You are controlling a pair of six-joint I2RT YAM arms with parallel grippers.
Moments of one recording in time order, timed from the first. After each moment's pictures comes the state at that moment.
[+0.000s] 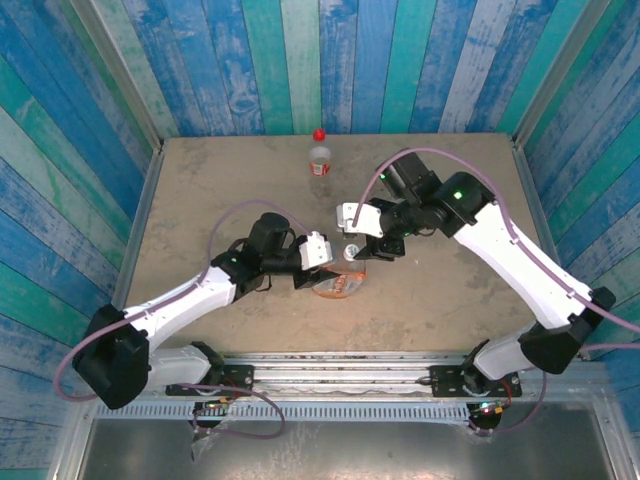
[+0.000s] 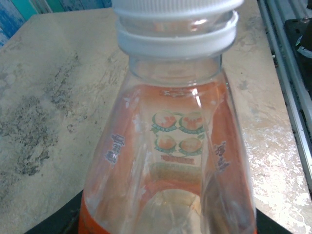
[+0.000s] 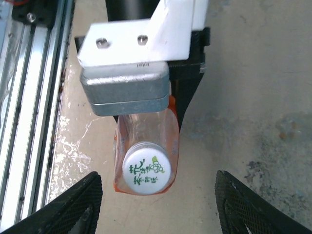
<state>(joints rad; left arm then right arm) -0.67 1.21 0.70 -0.06 0.57 0.54 0.75 1.48 1.67 -1.23 -0.35 -0.85</state>
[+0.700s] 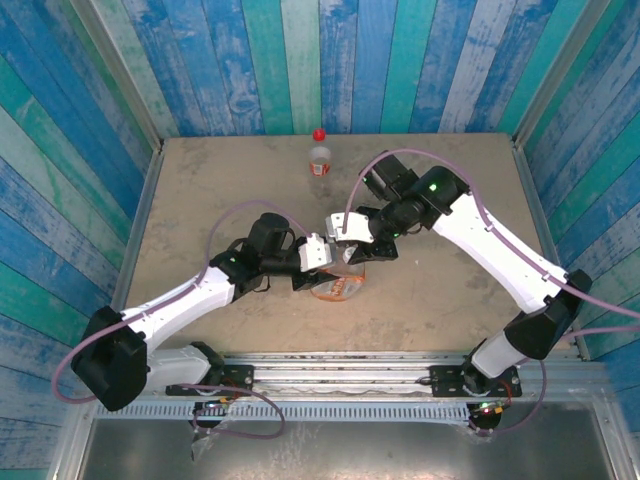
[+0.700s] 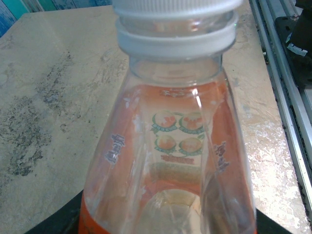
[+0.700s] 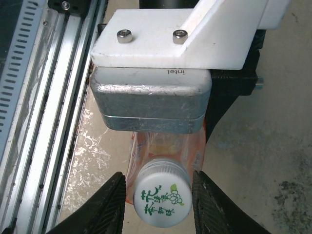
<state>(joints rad) -0.67 1.20 0.71 -0.10 0.59 0.56 0.76 1.57 1.70 -1.31 -0.42 -0.92</state>
